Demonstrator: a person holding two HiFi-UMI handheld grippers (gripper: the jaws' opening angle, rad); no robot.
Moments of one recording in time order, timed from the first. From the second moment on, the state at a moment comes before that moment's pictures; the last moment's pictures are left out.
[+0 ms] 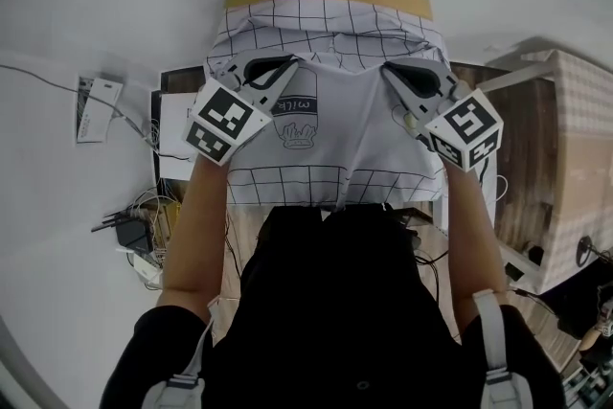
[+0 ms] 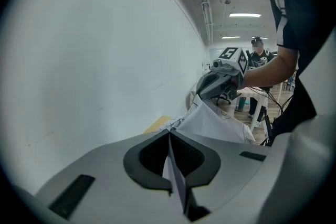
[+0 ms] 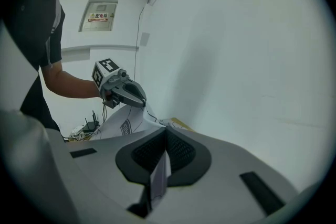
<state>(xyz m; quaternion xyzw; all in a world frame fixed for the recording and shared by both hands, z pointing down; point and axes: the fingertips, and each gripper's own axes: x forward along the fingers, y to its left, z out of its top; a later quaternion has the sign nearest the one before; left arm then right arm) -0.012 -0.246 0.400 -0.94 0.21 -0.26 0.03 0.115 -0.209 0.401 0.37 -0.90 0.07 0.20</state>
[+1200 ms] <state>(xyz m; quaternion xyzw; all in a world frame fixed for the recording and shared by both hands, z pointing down) 0.002 -0.270 0.289 -0.95 0.20 -0.20 0.08 0.123 -0.233 0.295 0.39 -0.91 0.02 0.14</state>
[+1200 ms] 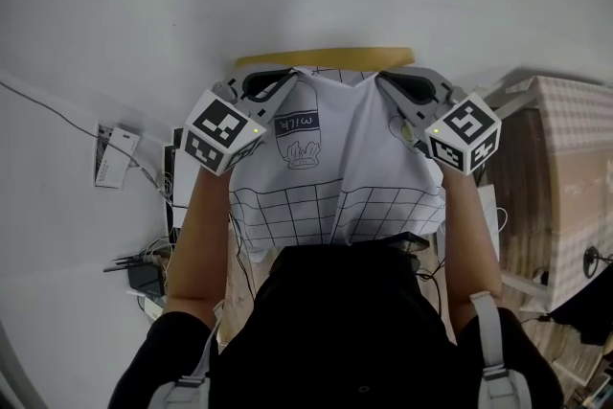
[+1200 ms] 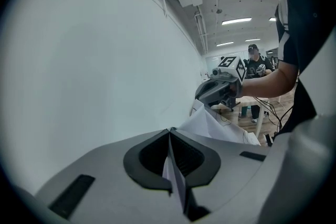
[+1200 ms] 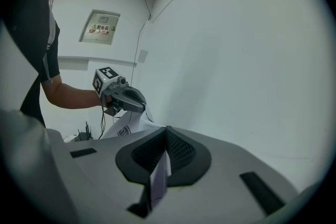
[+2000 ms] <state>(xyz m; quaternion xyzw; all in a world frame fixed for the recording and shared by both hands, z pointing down) -0.014 -0.272 0.232 -0.96 0.21 -0.16 0.11 0.109 -0.244 0.244 0.40 -0.91 -0.01 0.12</state>
